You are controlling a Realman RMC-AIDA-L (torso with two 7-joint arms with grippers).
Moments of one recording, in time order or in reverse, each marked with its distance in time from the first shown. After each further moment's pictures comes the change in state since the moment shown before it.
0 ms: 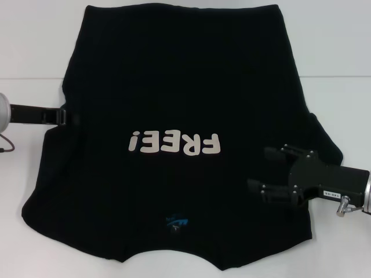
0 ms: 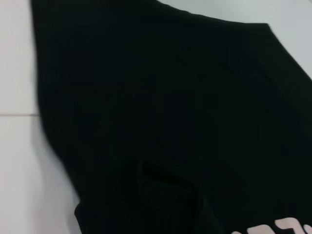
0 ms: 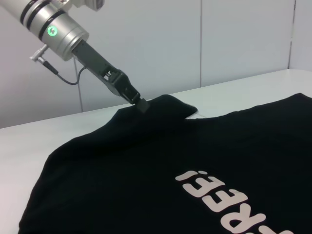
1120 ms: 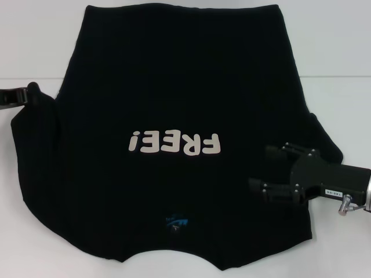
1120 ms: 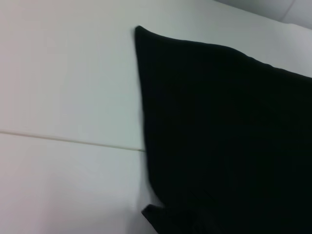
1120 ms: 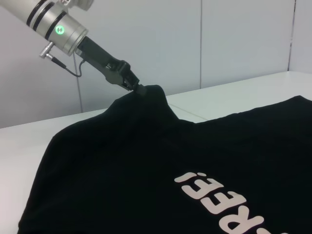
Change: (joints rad) left arm -0.024 0.099 -0.059 -0.146 -0.012 -0.167 -0.068; right arm -0.002 -0.002 -0.002 -0.013 0.000 -0.008 0.002
